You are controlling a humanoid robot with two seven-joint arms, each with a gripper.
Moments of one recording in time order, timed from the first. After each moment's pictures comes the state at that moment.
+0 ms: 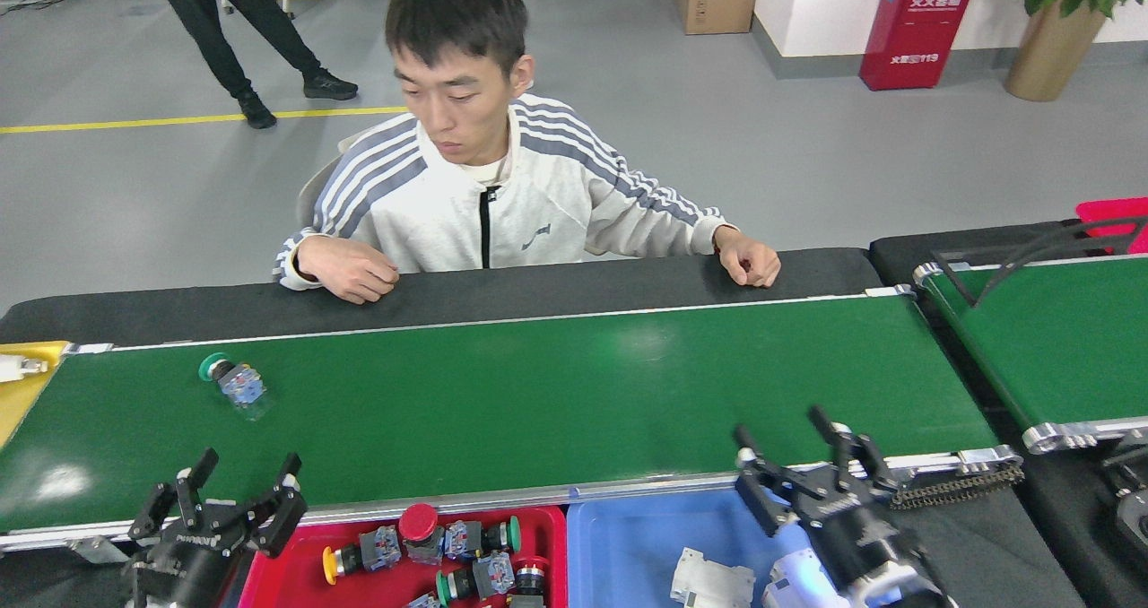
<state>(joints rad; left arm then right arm) -0.16 0.19 0.33 -1.25 -1.53 -0.34 -0.05 0.08 -0.01 -0.13 -1.59 1.32 -0.22 -0.05</state>
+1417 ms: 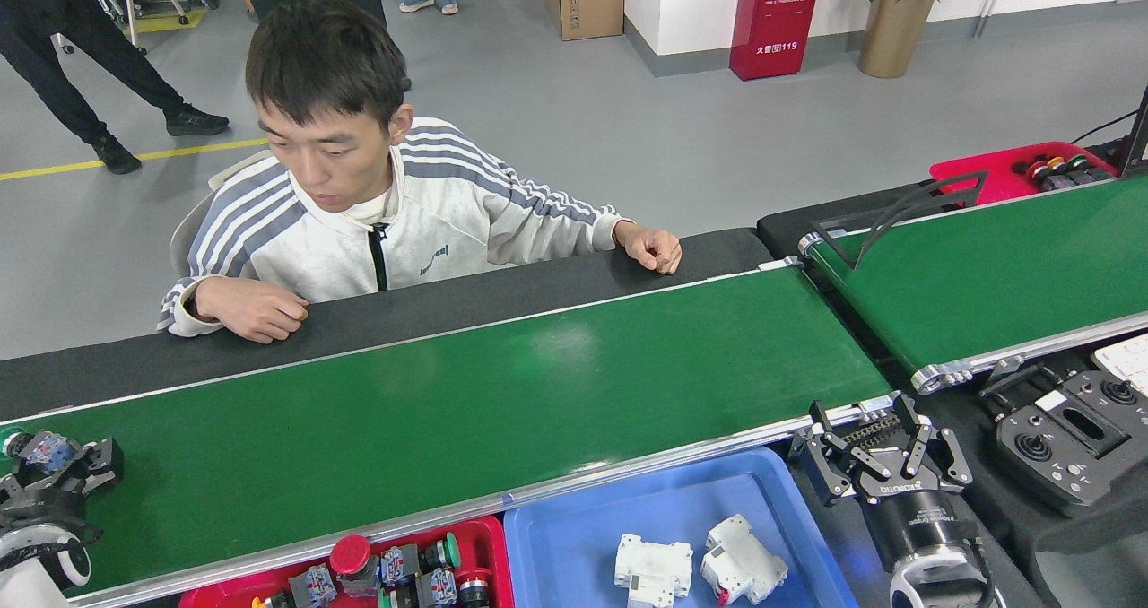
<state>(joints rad) -0.51 0.41 0.31 -0.47 -1.46 -0.06 0.12 -0.03 -0.08 -0.03 -1.50 1.31 -0.11 -0.07</state>
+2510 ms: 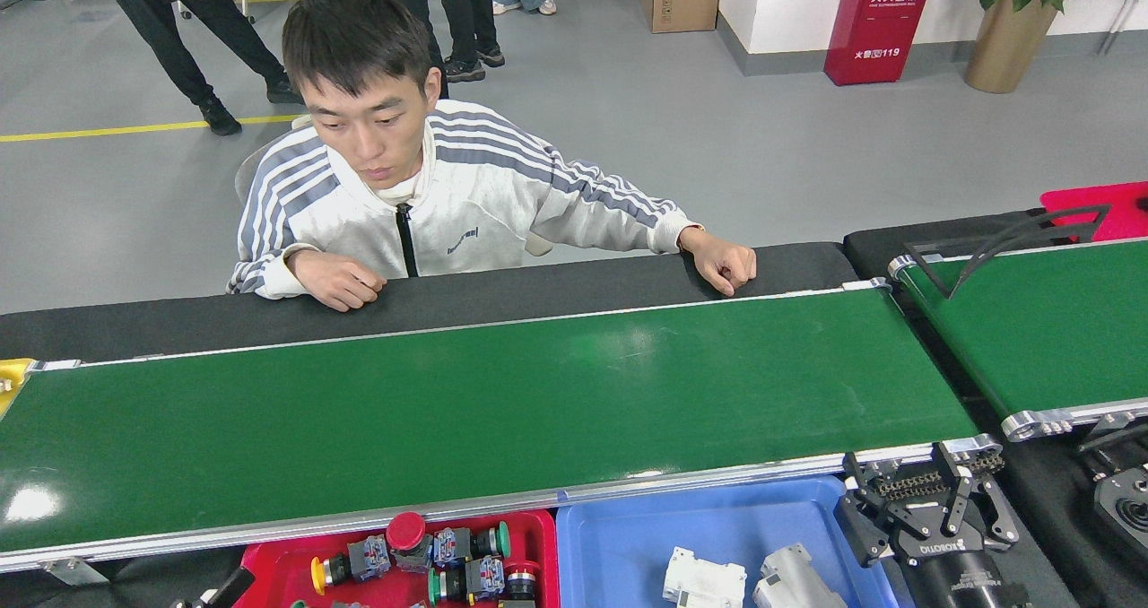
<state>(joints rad) 0.41 0.20 0.32 -1.73 -1.26 -0.76 0.10 0.19 -0.14 -0.07 -1.67 1.31 -0.11 -0.07</state>
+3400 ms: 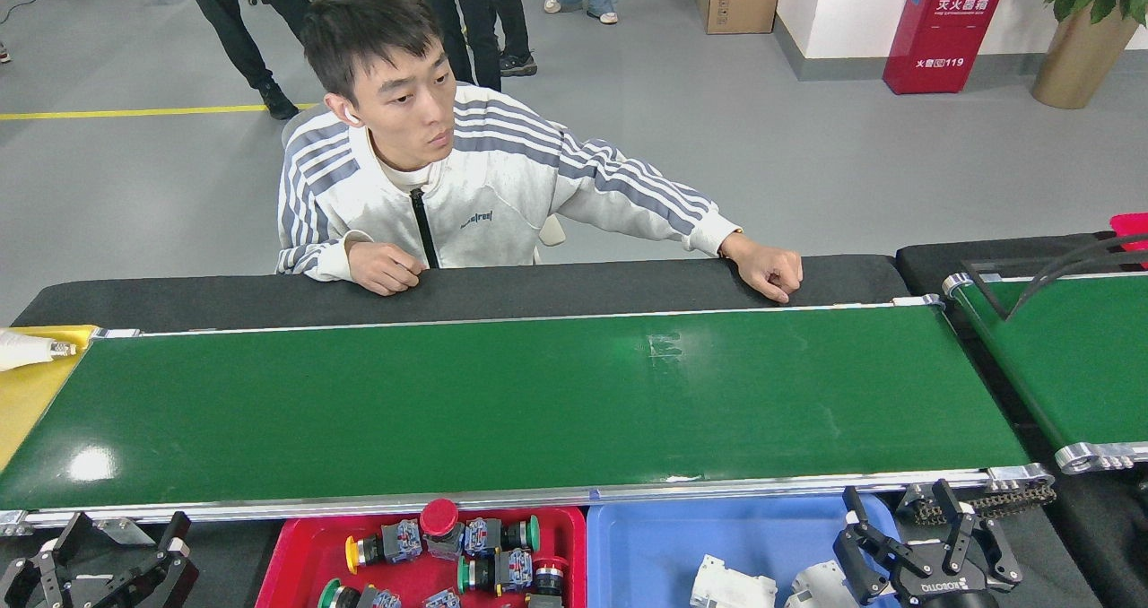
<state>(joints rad) 0.27 0.28 0.38 -1.58 -1.30 -0.36 0.07 0.27 -0.10 -0.07 -1.73 1.31 -0.10 -0.07</state>
